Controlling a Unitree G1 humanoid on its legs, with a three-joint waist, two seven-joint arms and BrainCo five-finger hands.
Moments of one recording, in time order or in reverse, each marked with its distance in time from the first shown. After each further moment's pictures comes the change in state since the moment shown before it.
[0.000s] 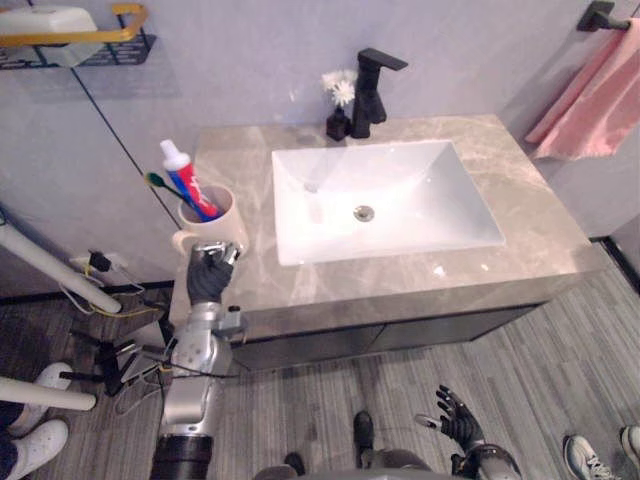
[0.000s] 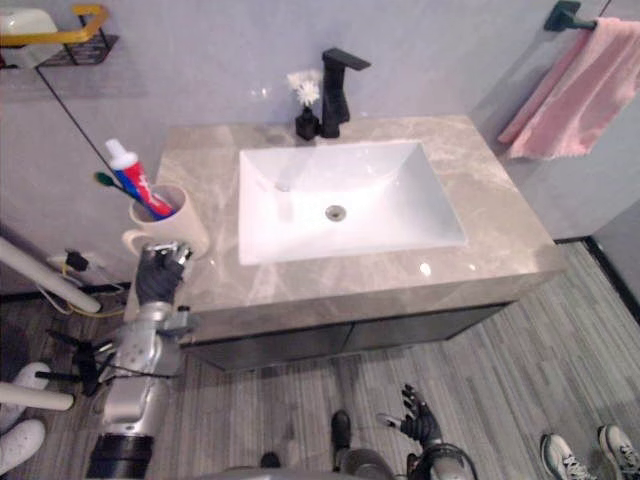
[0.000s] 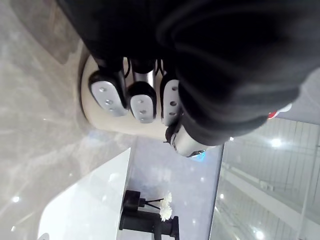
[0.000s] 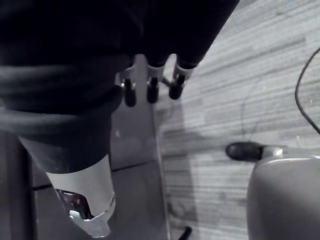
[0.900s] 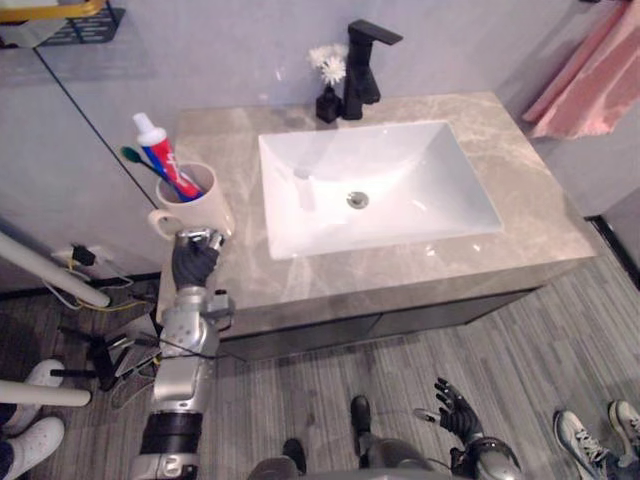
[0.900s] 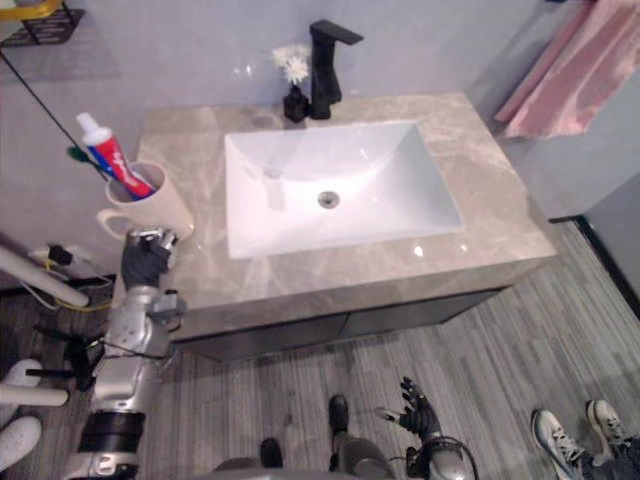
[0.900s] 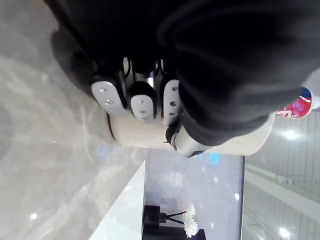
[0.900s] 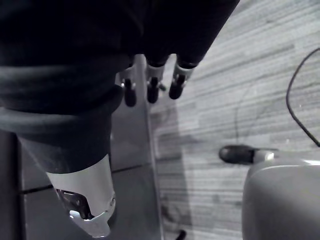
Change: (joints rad) left arm -0.096 0.078 0.048 0.101 0.036 0.002 0.026; right arm -0.007 -0.004 0.000 -0.032 -0.019 0.000 0.002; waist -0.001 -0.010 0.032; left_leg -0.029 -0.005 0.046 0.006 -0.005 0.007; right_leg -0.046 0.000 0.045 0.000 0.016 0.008
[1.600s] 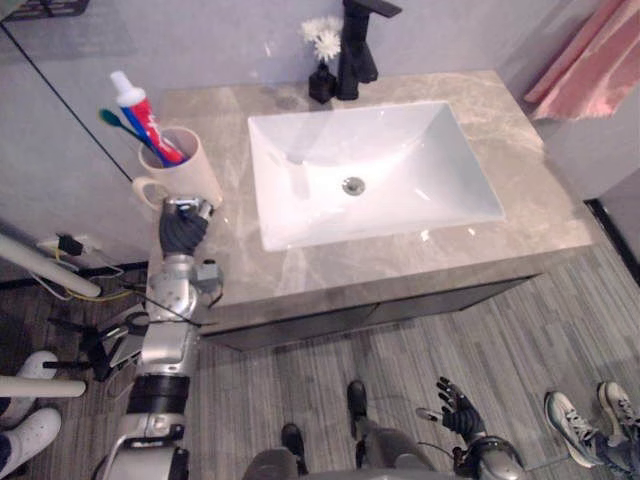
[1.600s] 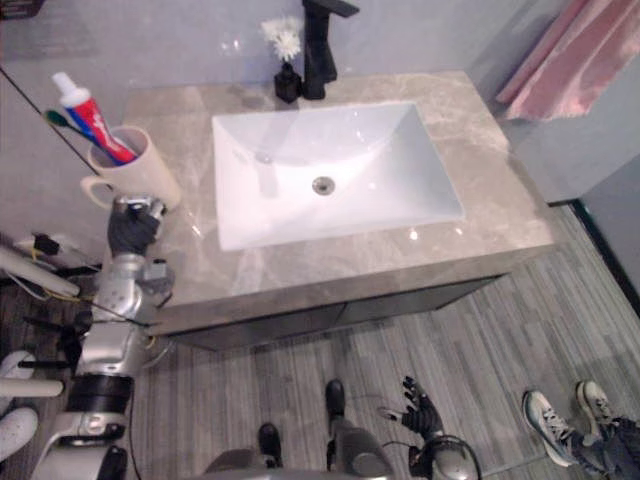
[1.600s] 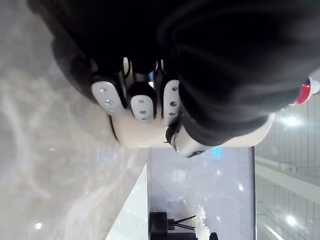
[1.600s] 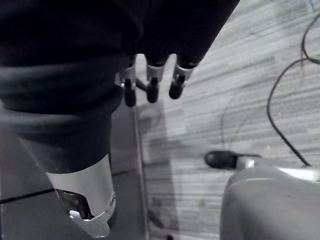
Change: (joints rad) left arm -0.192 0.122 0.000 0.118 0.001 0.016 0.023; right arm -0.003 -0.013 0.003 -0.001 0.000 -0.001 0.000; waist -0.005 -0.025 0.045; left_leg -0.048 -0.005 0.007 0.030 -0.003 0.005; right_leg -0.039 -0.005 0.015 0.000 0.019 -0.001
